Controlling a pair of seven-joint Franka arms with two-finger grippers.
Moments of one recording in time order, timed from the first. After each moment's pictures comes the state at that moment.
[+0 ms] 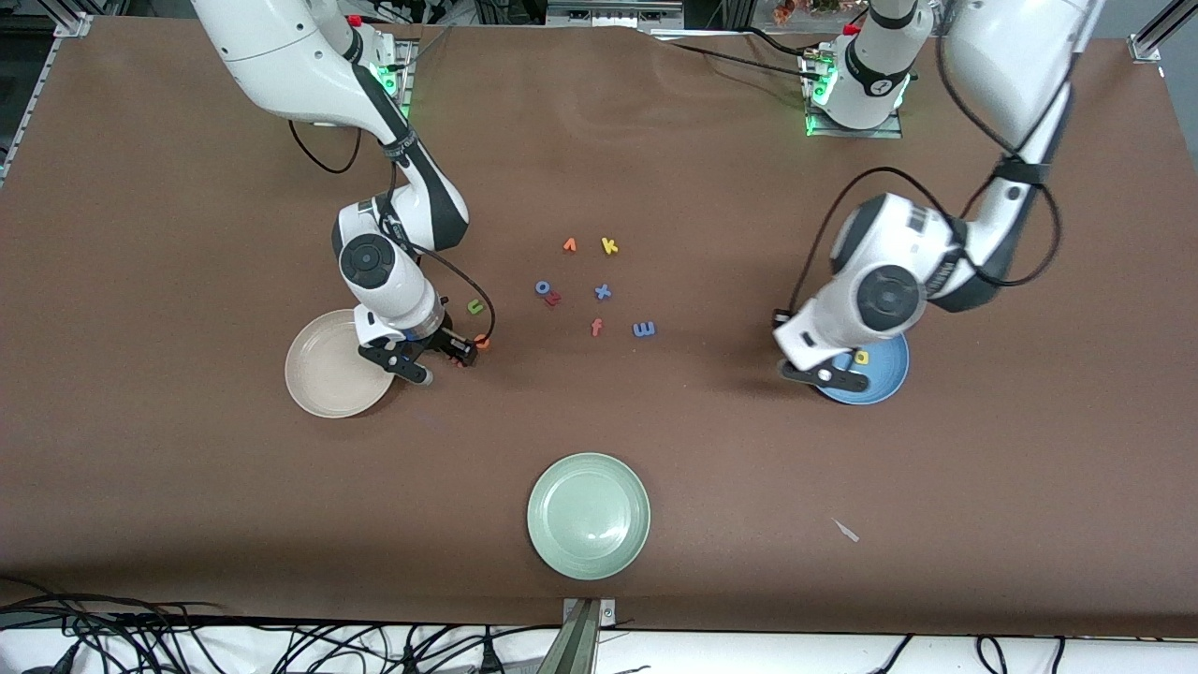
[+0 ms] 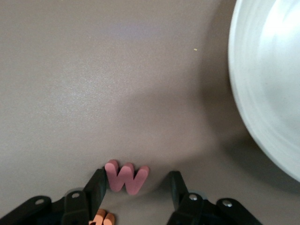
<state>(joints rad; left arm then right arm) 0.01 0.47 -0.30 -1.81 0.12 2.02 -0.15 0.44 0.58 -0.01 -1.99 0.06 2.65 0.82</state>
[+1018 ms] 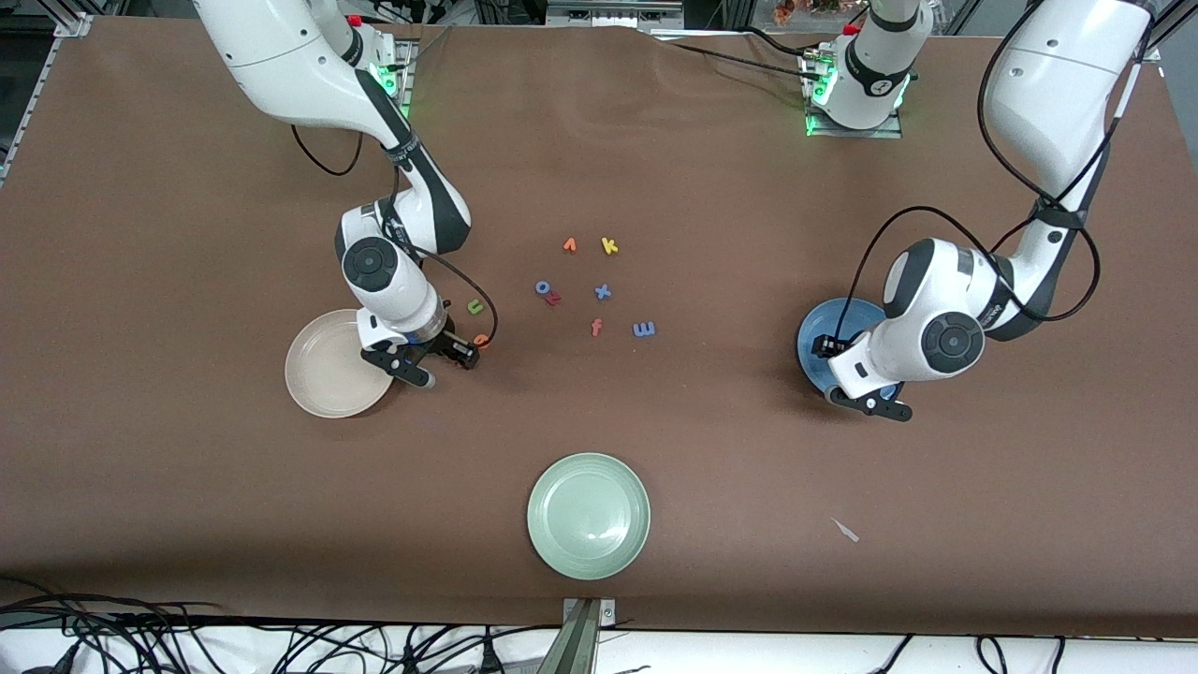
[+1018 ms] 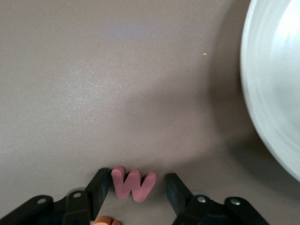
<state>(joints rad) 0.12 0.56 -0.33 -1.81 0.17 2.14 -0.03 0.44 0.60 -0.01 -1.97 0.06 2.67 0.82</state>
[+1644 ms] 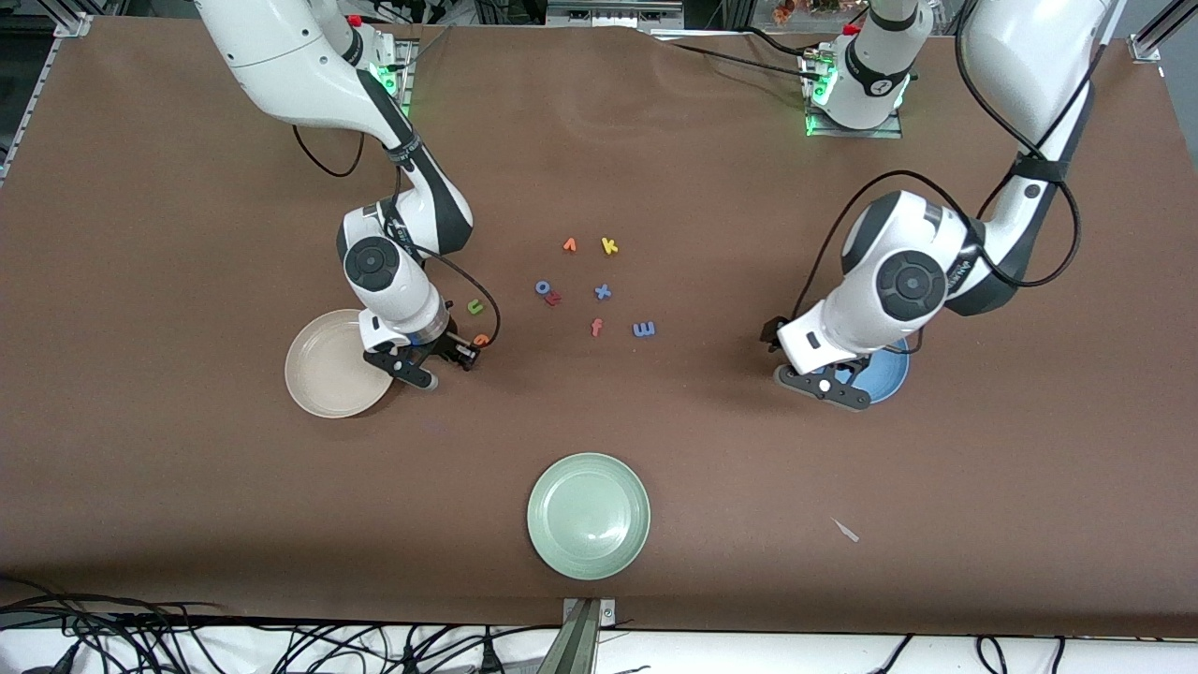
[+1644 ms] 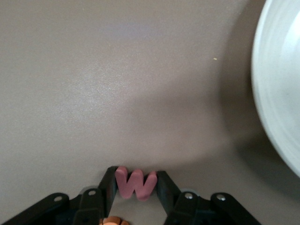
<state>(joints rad) 0.03 0.49 -0.43 -1.74 0.17 2.13 -0.17 0.44 0.60 -0.01 -1.96 0.06 2.67 0.81</state>
